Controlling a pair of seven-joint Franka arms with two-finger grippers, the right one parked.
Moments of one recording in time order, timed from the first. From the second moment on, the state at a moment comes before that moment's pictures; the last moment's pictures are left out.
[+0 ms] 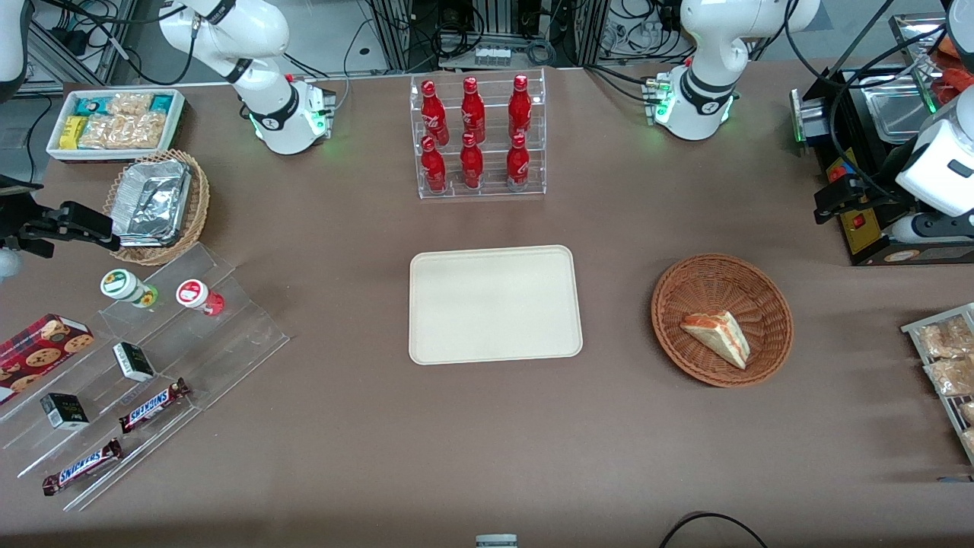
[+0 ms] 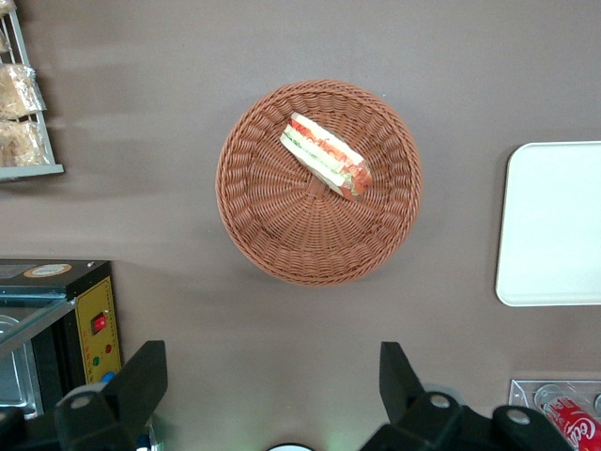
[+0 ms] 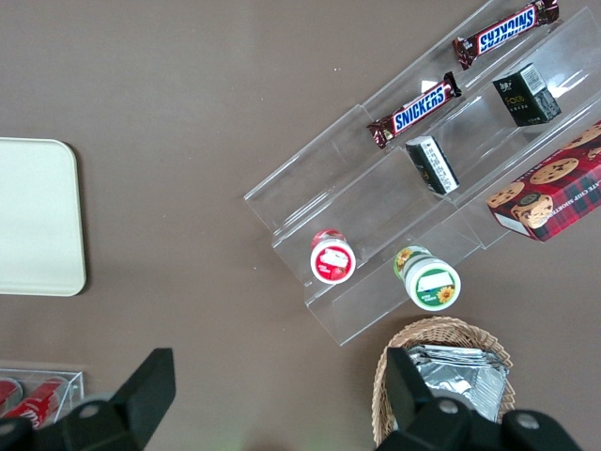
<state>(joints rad) -0.04 -0.03 0.00 -1.63 0.02 1.54 -0.05</state>
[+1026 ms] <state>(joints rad) -0.04 0.15 -0.01 -1.77 0.02 1.82 -0.37</state>
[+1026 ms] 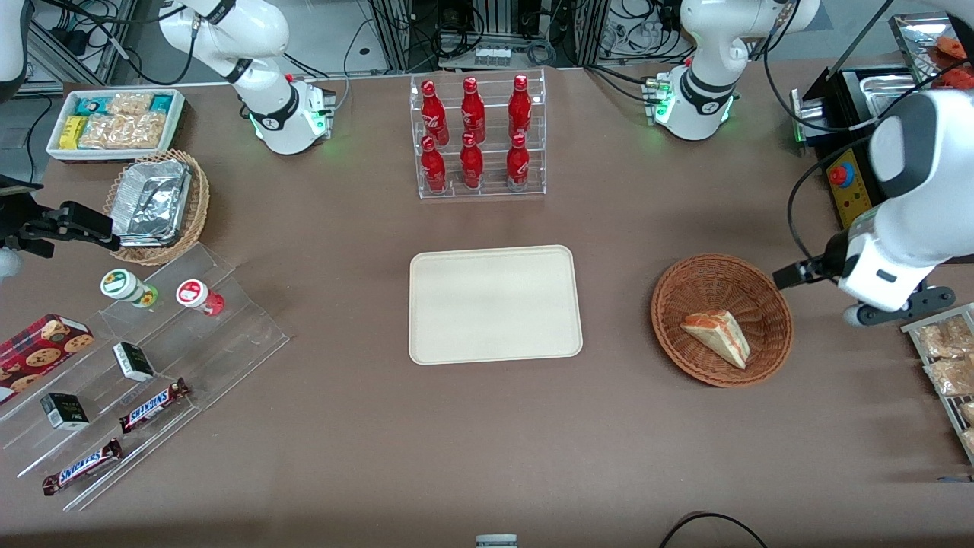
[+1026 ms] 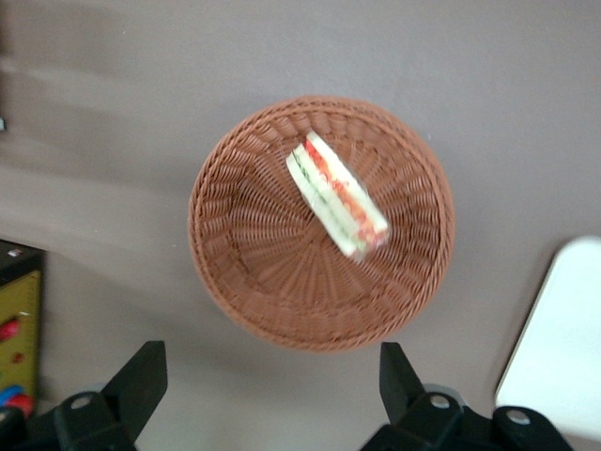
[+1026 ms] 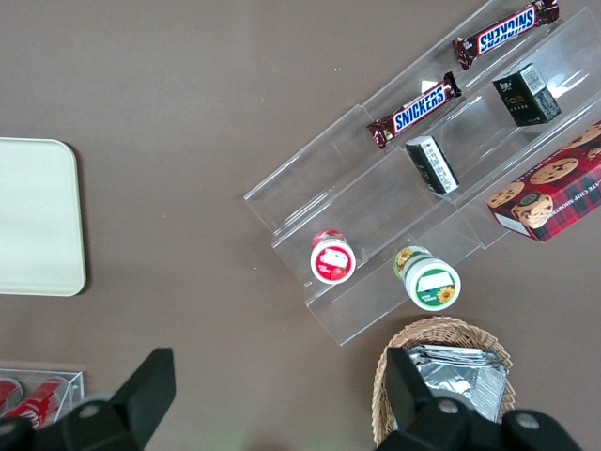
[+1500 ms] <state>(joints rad) -0.09 0.20 -0.02 -1.91 0.01 2.09 -0.70</state>
